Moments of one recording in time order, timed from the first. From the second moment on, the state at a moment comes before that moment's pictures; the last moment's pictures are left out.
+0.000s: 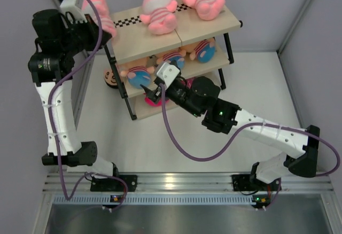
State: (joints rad) left arm 0.09 1.53 2.31 -0.99 0.46 -0.19; right arm 1.17 1.42 1.47 0.14 0.21 -0.38
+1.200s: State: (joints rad) left arm -0.17 1.55 2.26 -0.94 0.44 -0.14; right arm 1.12 1.34 1.29 0.15 0.28 -0.36
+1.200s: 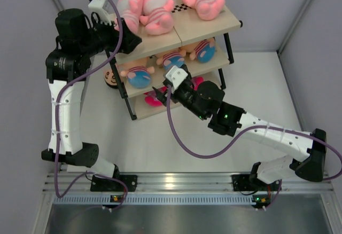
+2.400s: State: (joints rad) left arm -0.16 1.59 2.22 -0.87 0.24 0.29; right arm 1.11 1.28 1.18 0.13 0.28 -0.34
